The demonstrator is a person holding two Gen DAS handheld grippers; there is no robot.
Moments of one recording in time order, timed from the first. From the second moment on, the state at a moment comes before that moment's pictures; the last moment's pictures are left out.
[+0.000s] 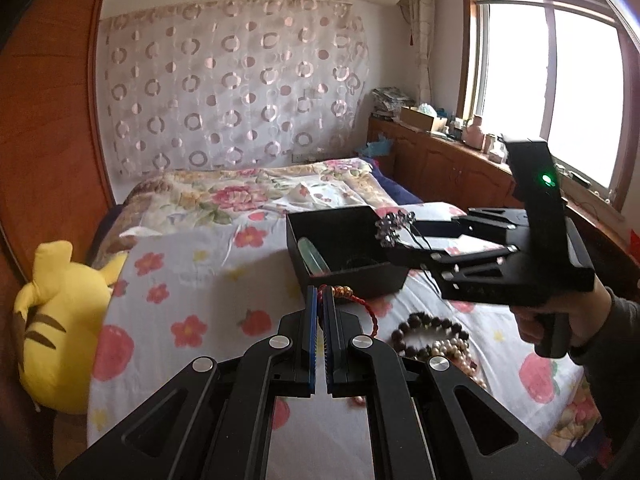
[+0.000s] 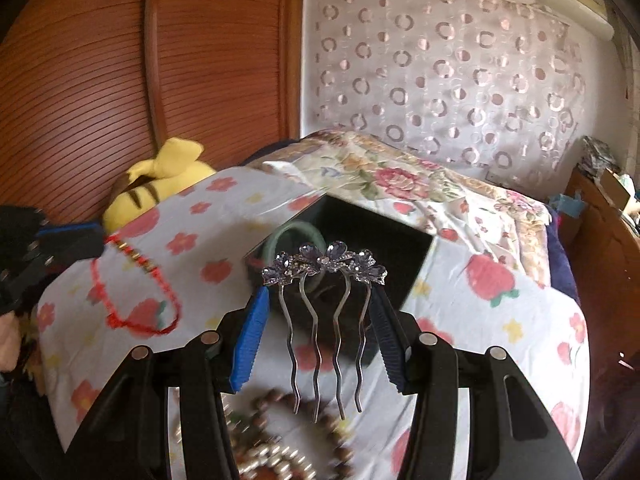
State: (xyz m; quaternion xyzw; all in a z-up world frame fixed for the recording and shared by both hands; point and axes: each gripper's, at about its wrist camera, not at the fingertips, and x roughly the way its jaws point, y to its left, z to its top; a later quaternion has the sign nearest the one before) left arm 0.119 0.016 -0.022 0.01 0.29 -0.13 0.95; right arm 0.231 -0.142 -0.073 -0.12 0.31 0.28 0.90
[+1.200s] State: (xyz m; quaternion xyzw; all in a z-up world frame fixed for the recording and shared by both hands) left arm 0.211 -0.004 -0.004 0.04 0.30 -0.10 0.95; right arm 0.293 -0.158 -0.080 -0.10 0.34 0.23 0.91
